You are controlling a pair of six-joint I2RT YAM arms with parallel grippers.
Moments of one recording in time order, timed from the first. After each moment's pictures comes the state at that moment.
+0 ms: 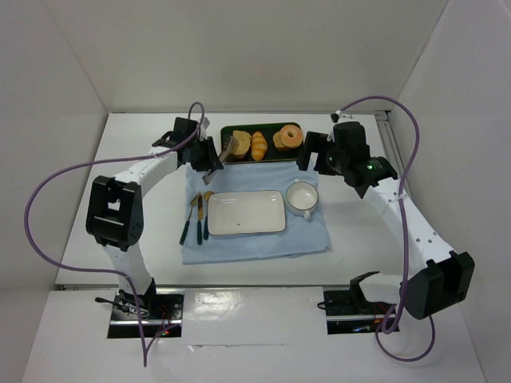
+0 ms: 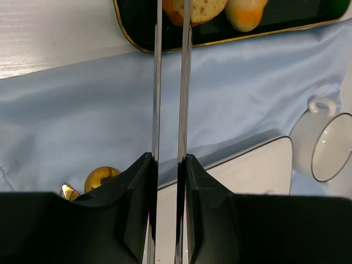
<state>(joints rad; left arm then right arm) -0.23 1.86 1.38 -0.39 0.30 -0.42 0.32 1.25 1.22 -0.58 0.01 0.41</state>
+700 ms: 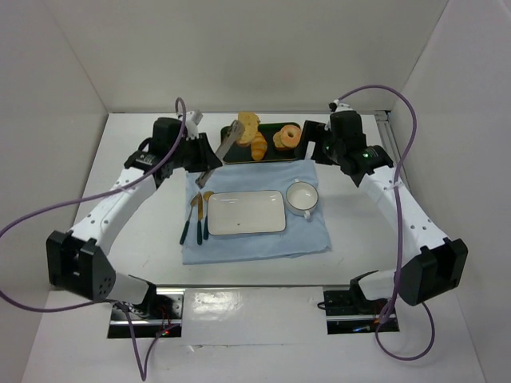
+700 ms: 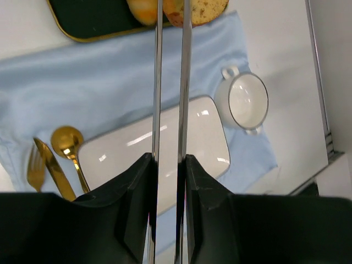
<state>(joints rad) -0.29 1.44 1.28 -0.45 0.31 -0.43 0.32 1.33 1.31 -0.58 0.03 0.42</state>
